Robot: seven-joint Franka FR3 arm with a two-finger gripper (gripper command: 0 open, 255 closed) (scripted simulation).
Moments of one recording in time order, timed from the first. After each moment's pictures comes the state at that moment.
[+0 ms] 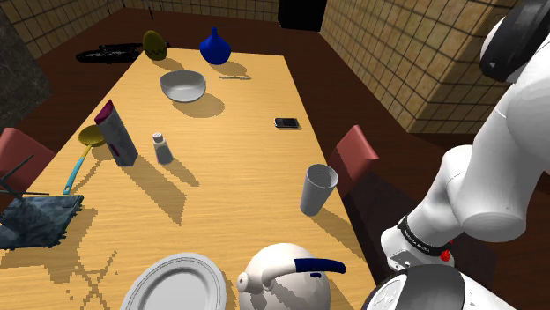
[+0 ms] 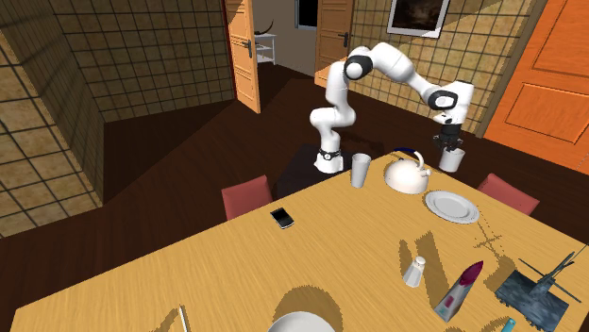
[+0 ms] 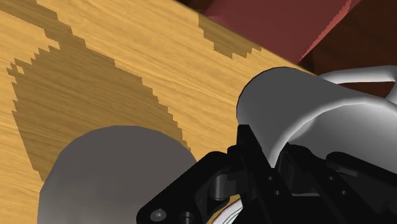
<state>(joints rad) 0.43 0.17 1.11 -2.05 -0.30 2.16 1.91</state>
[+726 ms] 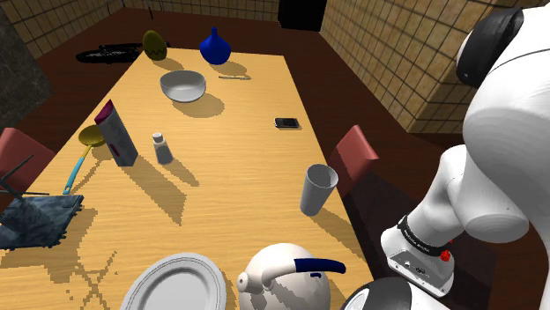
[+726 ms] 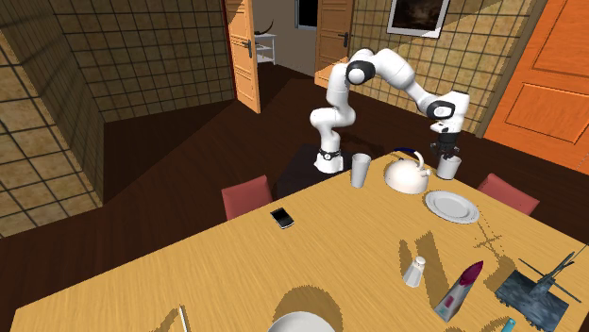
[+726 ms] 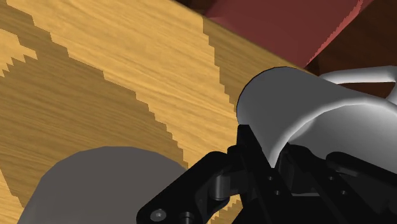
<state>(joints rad) 0.49 0.26 1.05 -2.09 -0.42 2.24 1.99</state>
